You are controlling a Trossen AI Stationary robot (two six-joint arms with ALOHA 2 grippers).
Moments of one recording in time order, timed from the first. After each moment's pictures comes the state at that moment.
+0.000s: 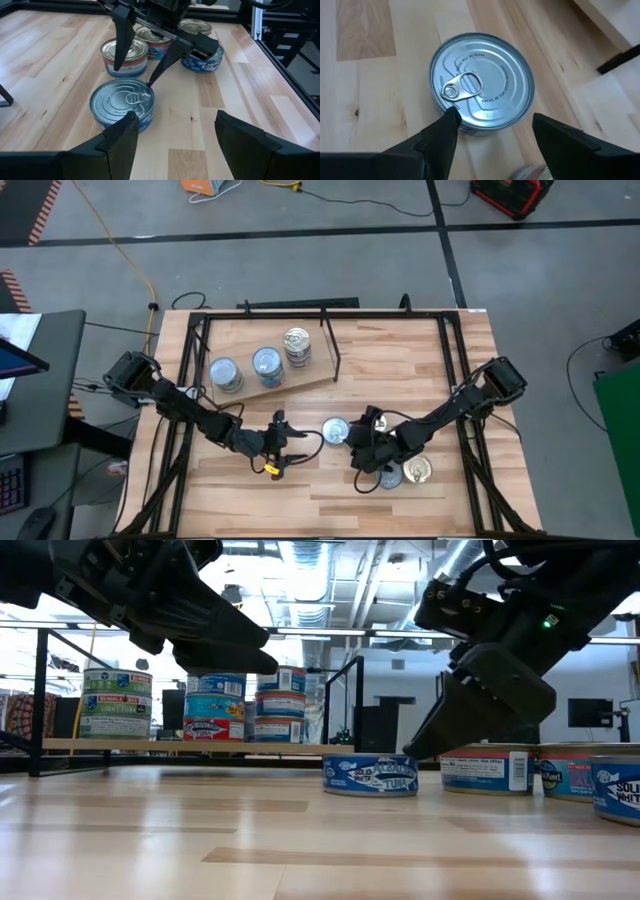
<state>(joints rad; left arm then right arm) -0.47 1.59 0.63 0.62 -0.47 -0.25 0.47 1.78 0.91 -0.19 0.67 0.51</state>
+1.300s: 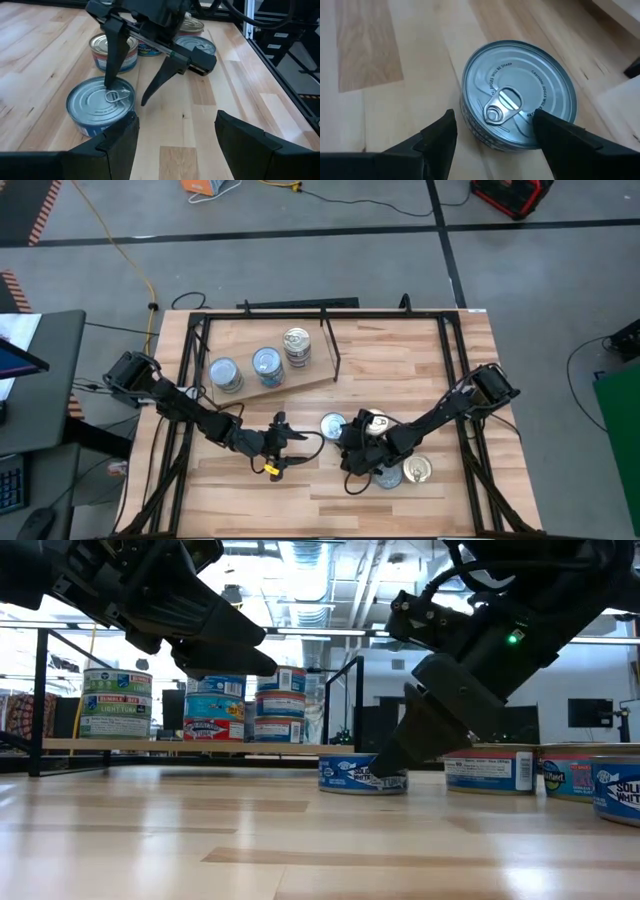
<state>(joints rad) -0.47 1.59 0.63 0.62 -0.43 -0.27 0.46 1.91 0.97 -0.11 0.65 0.58</state>
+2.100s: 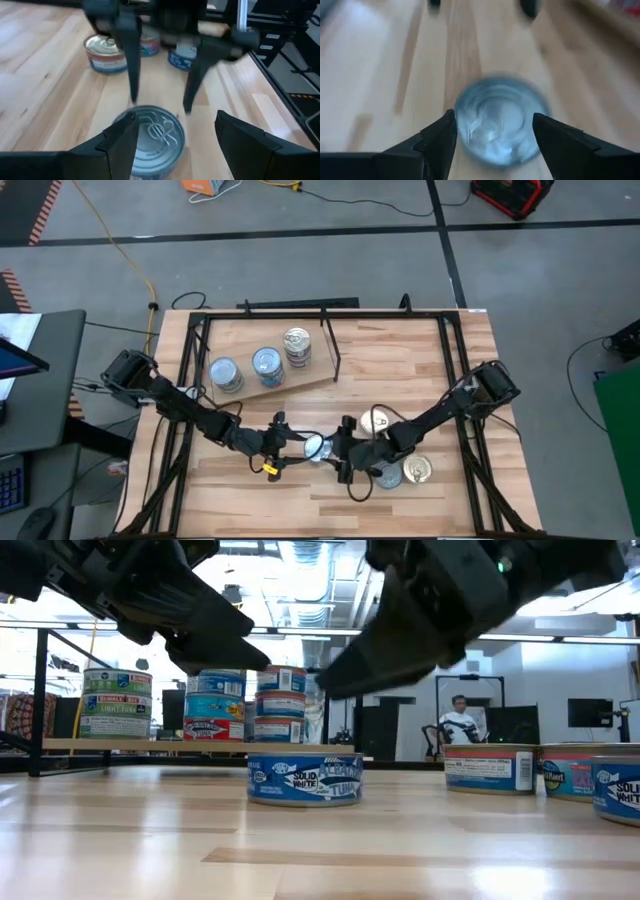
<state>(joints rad) -0.47 1.56 0.63 0.59 -0.40 -0.28 0.45 1.87 0.96 0.27 0.46 0.29</state>
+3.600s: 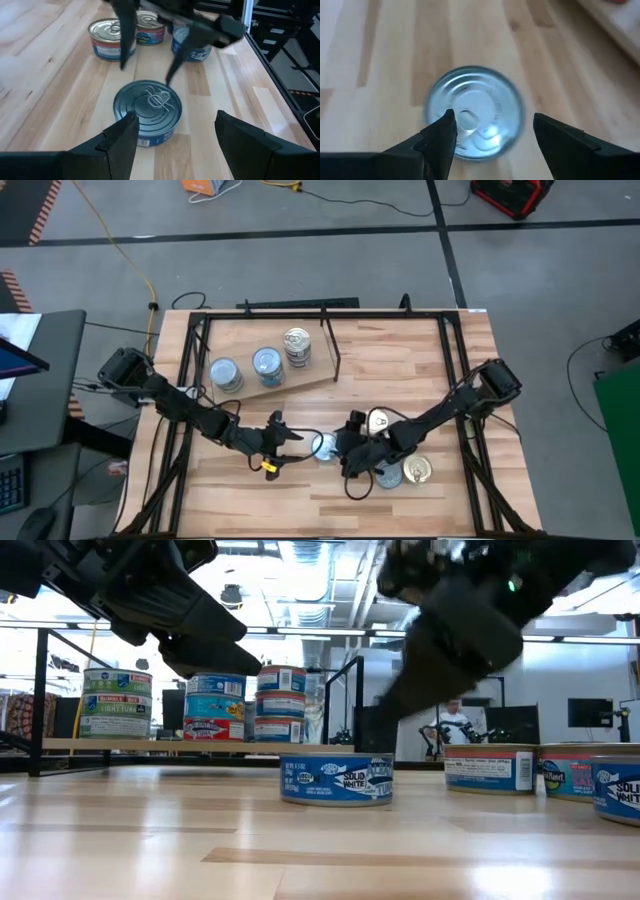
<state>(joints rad) -0.47 1.51 0.63 0.49 -0.39 -0.35 0.45 1.82 1.01 -0.03 0.54 0.35</state>
